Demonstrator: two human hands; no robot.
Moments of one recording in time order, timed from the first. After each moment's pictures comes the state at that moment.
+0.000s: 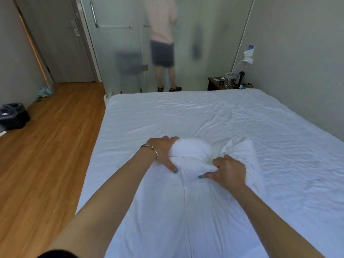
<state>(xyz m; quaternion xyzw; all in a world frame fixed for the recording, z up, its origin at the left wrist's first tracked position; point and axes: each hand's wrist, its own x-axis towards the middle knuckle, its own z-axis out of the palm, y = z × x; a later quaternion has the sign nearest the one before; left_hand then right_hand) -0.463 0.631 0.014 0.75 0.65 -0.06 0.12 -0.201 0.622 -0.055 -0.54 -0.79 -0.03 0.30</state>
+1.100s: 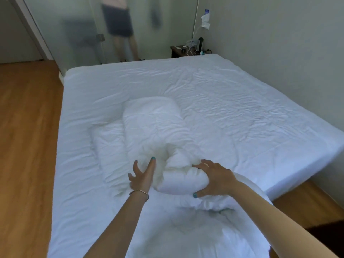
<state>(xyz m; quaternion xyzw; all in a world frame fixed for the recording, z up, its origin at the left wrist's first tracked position) -0.345 0.356 -0.159 0.25 0.74 0.34 0.52 -0.092 0.352 -0.099 -0.61 -0.75 0.23 -0.12</state>
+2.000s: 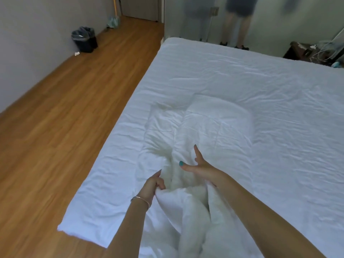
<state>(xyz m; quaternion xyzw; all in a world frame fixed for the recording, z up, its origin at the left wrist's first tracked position) -0.389 0.379 -0.187 0.00 0.60 0.55 0.58 -0.259 0.539 -0.141 -0.45 -0.64 0.61 -0.10</state>
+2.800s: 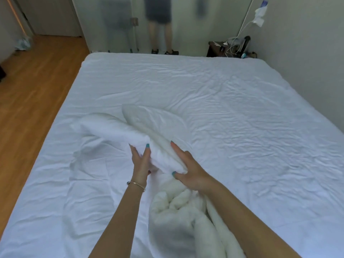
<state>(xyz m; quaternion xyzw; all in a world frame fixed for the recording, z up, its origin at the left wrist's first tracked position) -0.280 0.604 -0.144 0.17 0.57 0.64 0.48 -0.107 0.639 -0.104 -0.45 -0.75 0.48 0.09</state>
